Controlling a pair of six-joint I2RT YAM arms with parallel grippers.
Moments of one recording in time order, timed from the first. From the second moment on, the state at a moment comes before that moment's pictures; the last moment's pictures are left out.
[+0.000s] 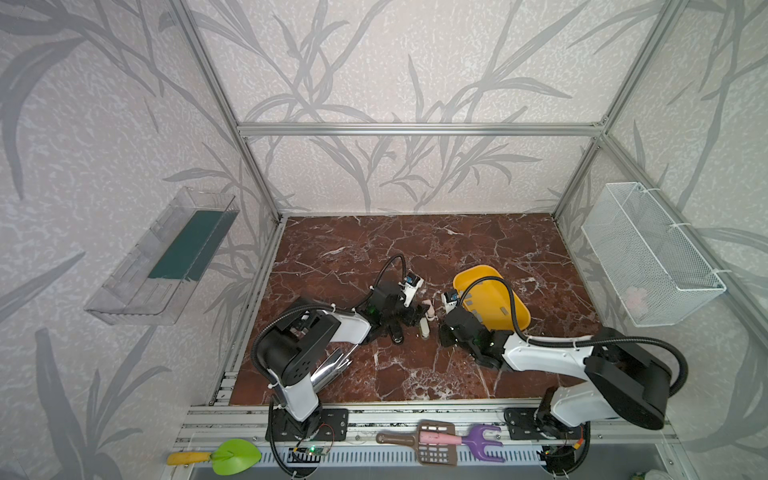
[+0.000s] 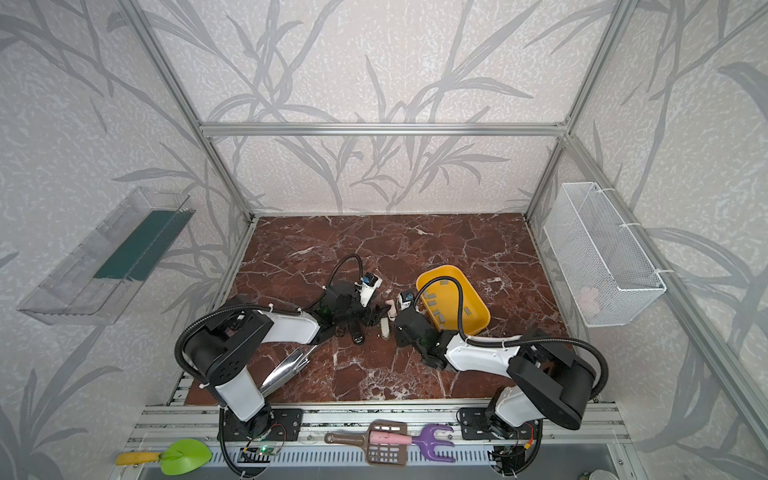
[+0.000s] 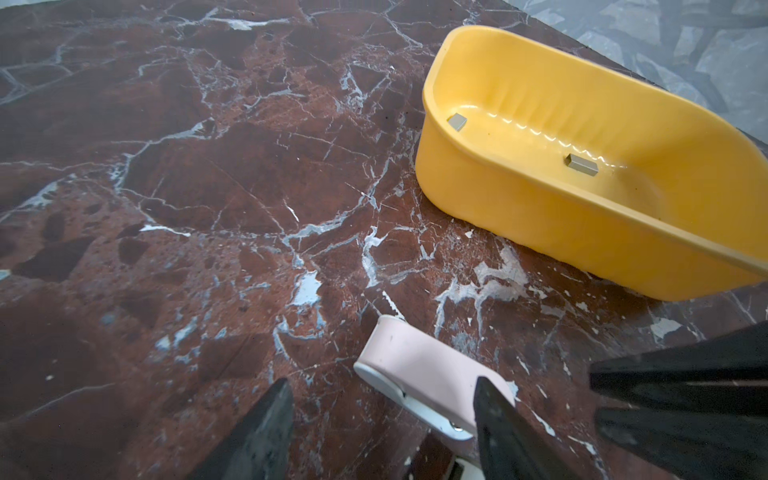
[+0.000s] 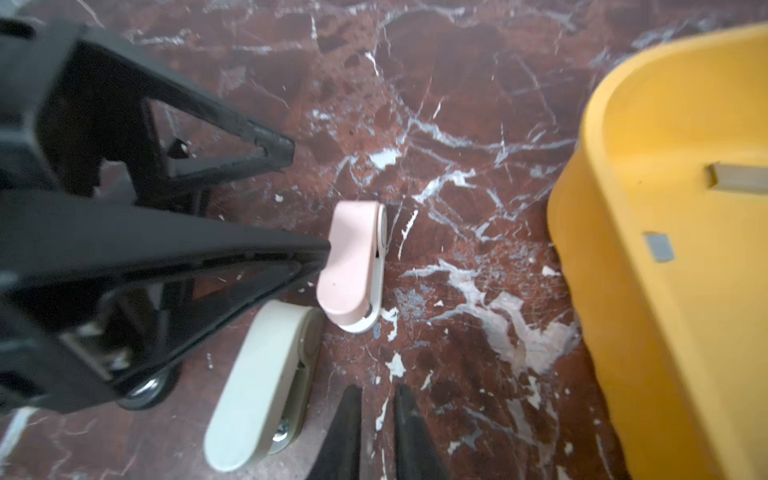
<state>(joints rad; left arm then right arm) -0.65 1.71 0.66 0.54 0.20 -0.06 0.91 1.38 0.55 0.13 0.33 0.50</state>
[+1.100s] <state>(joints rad) -0.21 0.98 0.42 0.36 -0.69 -0.21 0.13 1.30 0.48 0.22 0.63 0.24</state>
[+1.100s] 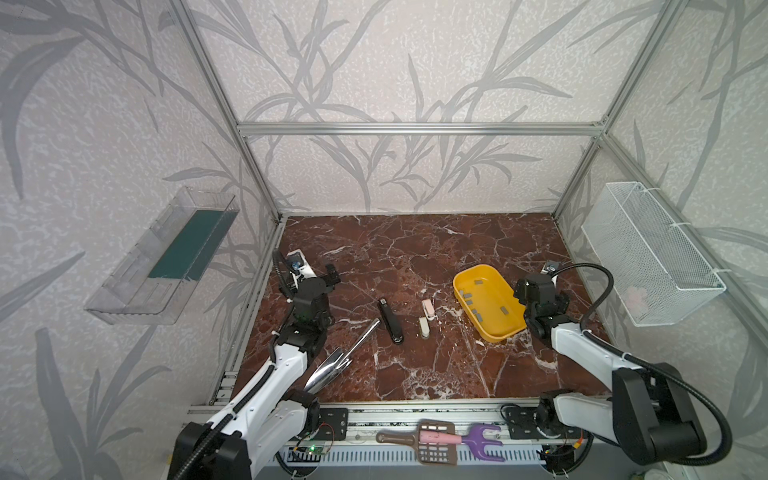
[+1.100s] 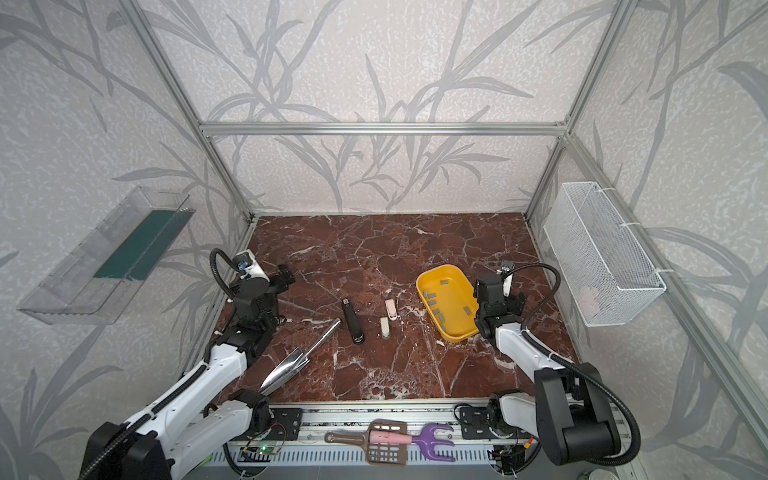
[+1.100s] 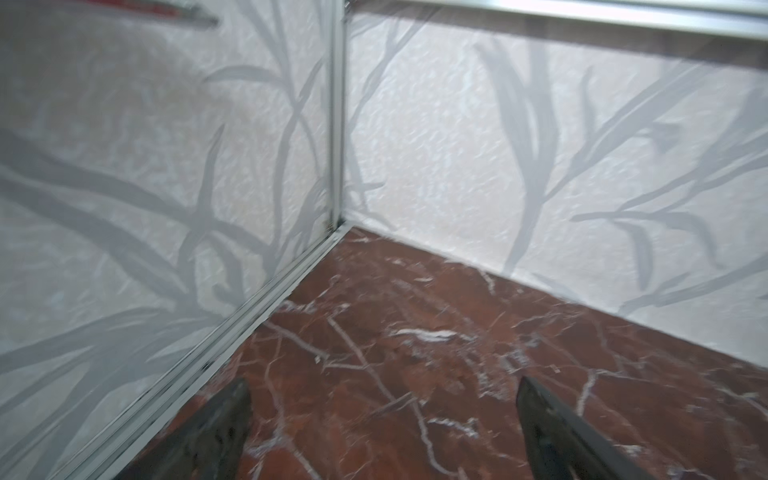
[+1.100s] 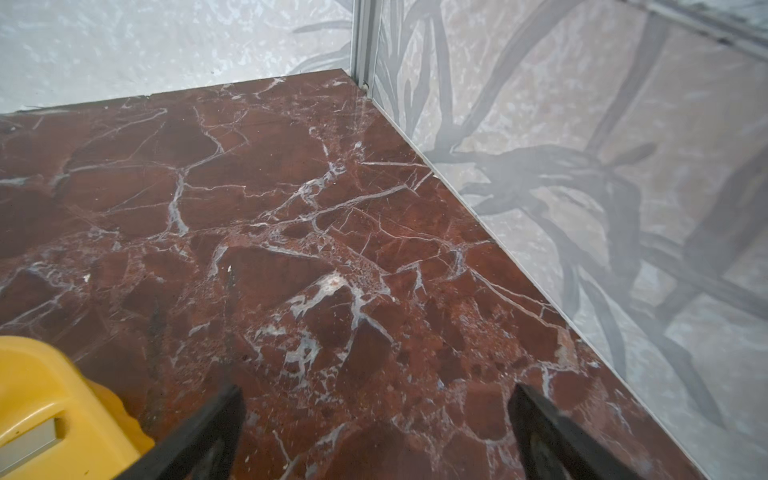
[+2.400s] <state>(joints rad) -0.06 1.57 0.33 0.95 -0.51 -0.04 0.11 1.57 0.37 0.75 0.09 -0.06</state>
